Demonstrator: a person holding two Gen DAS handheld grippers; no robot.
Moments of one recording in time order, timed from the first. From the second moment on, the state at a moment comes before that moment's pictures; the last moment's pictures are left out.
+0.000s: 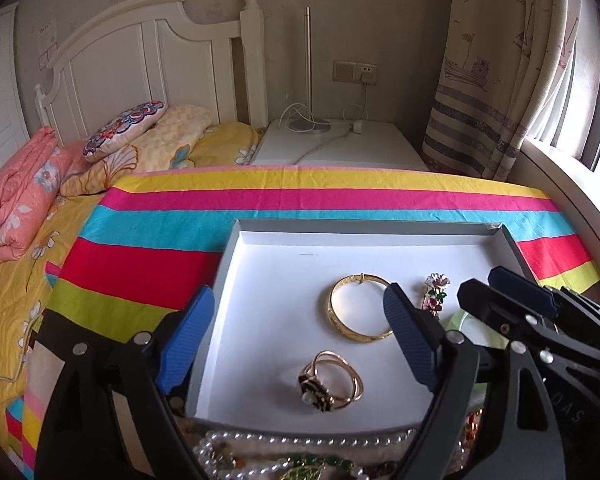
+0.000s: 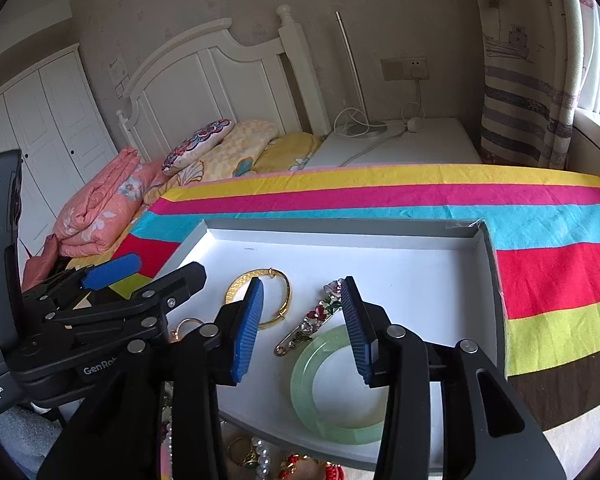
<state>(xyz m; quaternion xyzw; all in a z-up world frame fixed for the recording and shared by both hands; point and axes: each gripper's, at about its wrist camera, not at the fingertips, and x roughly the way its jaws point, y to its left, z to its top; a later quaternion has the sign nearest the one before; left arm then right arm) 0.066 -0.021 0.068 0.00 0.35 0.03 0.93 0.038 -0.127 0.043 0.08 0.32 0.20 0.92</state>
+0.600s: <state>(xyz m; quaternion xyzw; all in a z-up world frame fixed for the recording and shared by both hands) -0.094 0.071 0.040 -0.07 0.35 0.05 0.93 -0.068 -0.131 0.049 0.04 0.32 0.25 0.91</state>
